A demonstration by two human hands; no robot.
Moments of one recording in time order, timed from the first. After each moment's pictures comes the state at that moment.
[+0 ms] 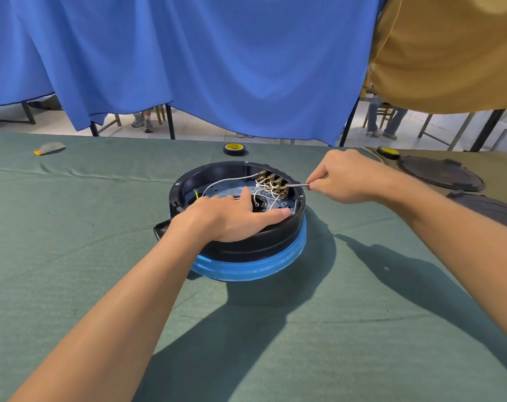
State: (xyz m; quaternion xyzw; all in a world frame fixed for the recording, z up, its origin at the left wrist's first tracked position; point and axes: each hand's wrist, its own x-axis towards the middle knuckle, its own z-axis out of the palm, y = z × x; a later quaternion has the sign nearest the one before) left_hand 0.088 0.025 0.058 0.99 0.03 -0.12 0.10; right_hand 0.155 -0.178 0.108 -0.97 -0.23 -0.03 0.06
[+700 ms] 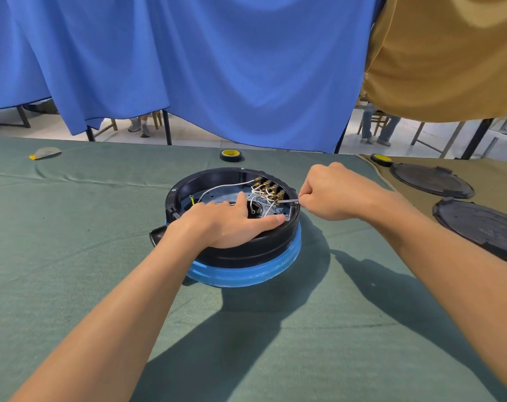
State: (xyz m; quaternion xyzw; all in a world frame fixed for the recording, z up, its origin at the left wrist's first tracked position) left_hand 0.093 0.027 0.053 0.99 0.03 -0.11 0.12; right_hand 0.120 -0.161 0.113 -0.98 -0.21 -0.01 0.07
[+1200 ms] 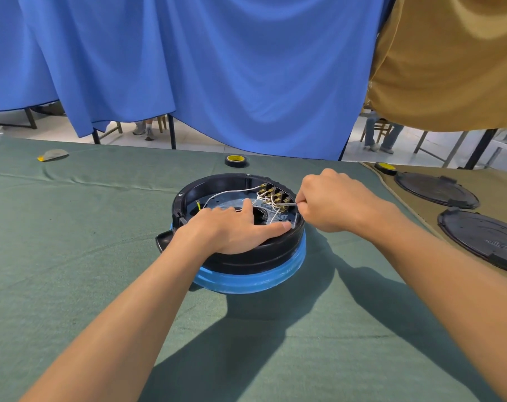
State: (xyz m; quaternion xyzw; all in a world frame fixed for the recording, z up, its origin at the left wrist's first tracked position) left_hand 0.089 0.025 0.056 0.99 0.03 -0.11 0.09; right_hand 0.121 -0.148 0.107 -0.97 -0.23 -0.07 -0.02
